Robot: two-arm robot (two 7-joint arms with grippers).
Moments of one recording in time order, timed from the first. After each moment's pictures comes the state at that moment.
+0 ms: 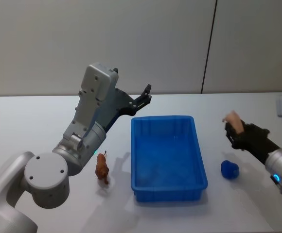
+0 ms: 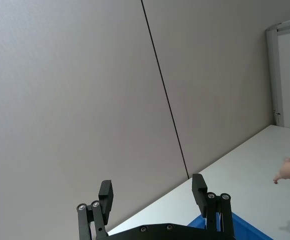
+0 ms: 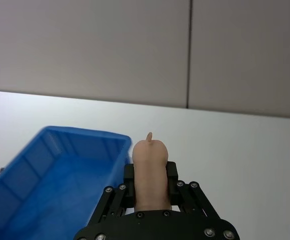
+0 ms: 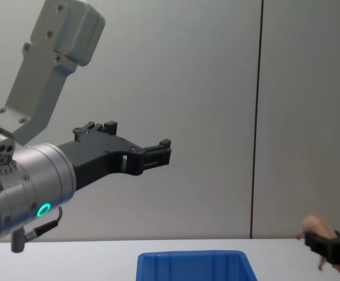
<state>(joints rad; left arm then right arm) -0.24 0.38 0.45 -1.63 -0.20 0.01 -0.01 0.14 0.26 -0.22 -1.43 0.33 0.18 0.20</state>
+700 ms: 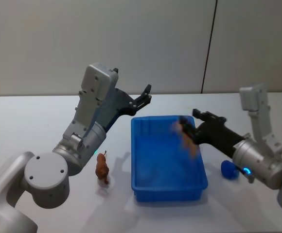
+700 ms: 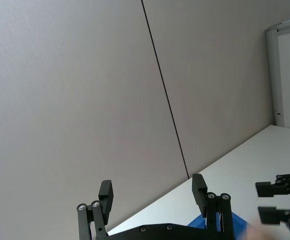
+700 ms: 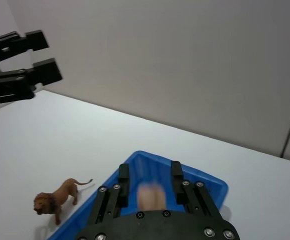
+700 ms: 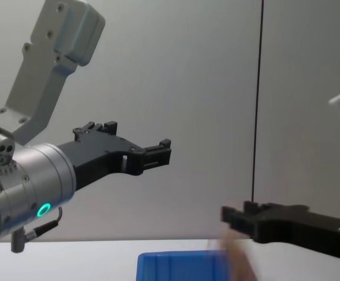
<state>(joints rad) -0.24 0.38 0.45 -1.63 -0.20 0.01 -0.01 0.21 0.19 -0.29 -1.40 0.28 0.10 0.45</state>
